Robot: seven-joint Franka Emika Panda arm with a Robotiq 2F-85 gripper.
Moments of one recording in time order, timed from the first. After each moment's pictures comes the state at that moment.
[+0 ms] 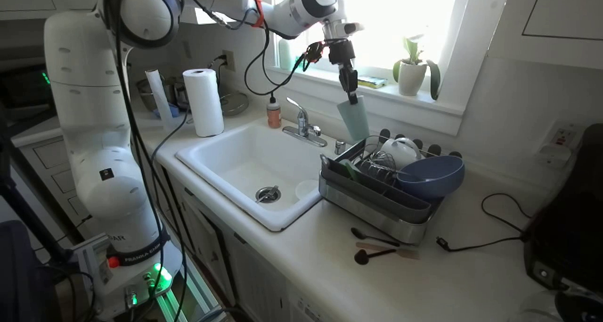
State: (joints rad) arm -0.02 0.21 -0.12 -1.53 -0.43 1.78 0.63
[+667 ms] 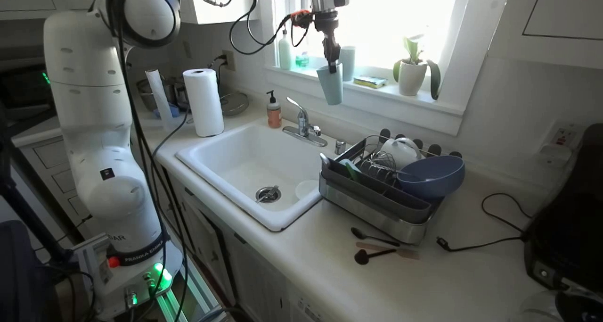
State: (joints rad) arm -0.01 0.21 -0.06 -1.35 -0.11 1.71 0.53
